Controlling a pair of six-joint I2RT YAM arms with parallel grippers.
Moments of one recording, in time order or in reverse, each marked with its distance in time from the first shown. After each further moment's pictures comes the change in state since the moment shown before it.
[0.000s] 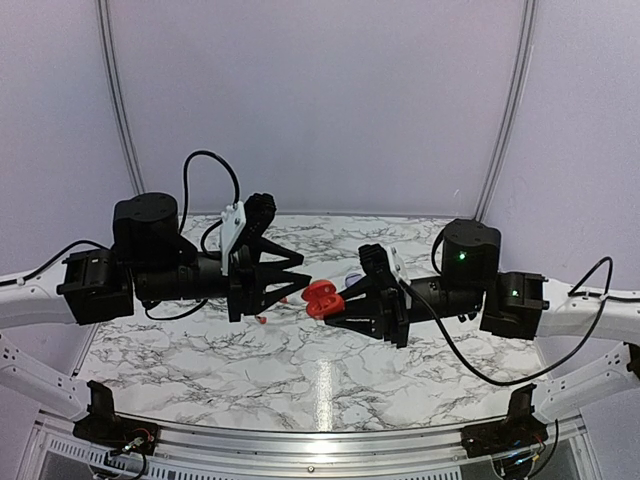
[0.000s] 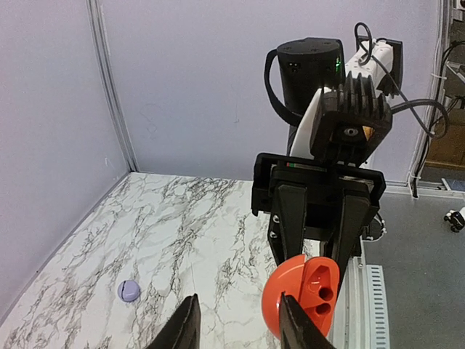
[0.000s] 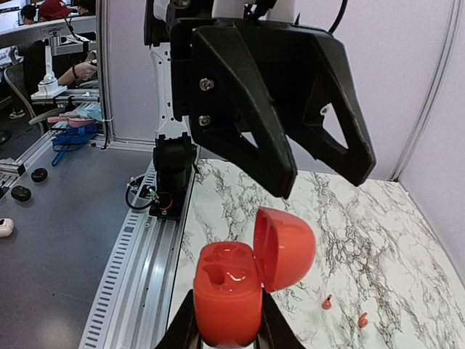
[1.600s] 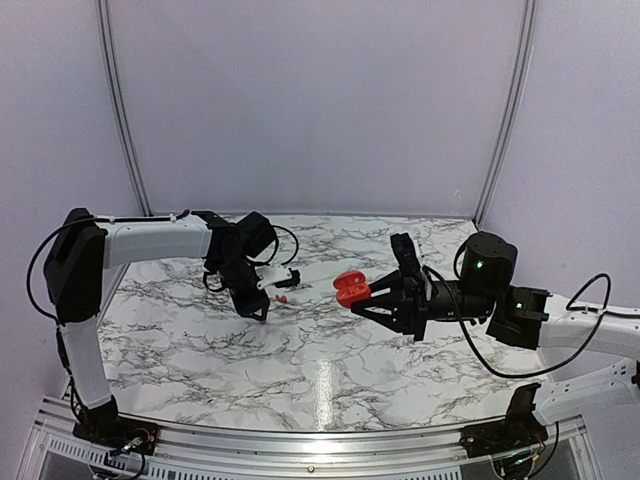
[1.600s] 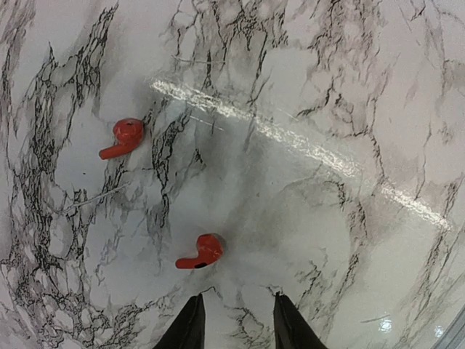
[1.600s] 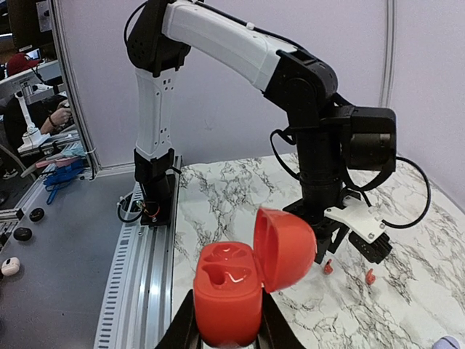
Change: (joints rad) left arm 0.449 0.754 0.386 -0.796 -0.008 0.328; right arm -0.181 -0.097 -0.208 0.178 -0.076 0.233
